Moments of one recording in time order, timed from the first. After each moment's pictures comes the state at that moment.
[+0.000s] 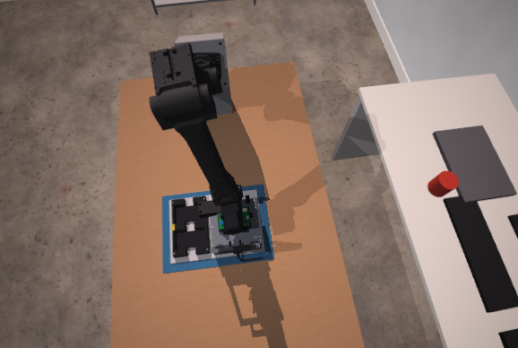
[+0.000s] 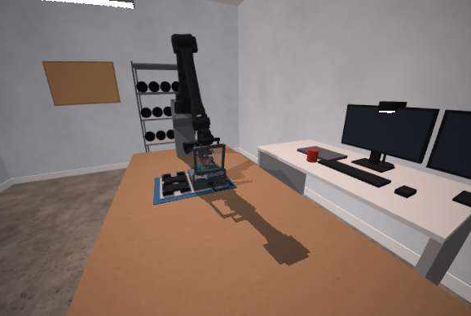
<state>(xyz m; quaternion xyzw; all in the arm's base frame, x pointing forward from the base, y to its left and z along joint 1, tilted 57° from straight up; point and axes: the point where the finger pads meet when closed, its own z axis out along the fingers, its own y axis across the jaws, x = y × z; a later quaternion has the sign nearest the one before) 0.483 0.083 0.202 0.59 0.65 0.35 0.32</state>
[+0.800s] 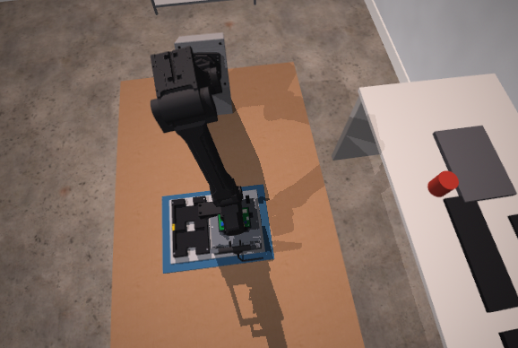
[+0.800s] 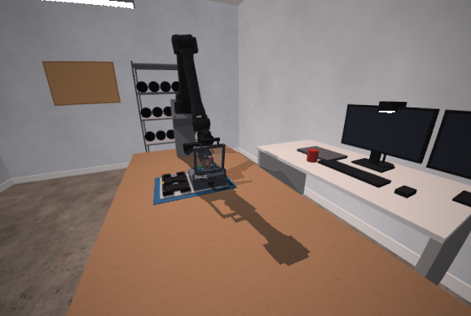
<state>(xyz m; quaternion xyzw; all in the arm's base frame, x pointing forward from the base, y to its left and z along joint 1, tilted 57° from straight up) 0.488 0.083 0.202 0.59 0.65 0.35 0.32</state>
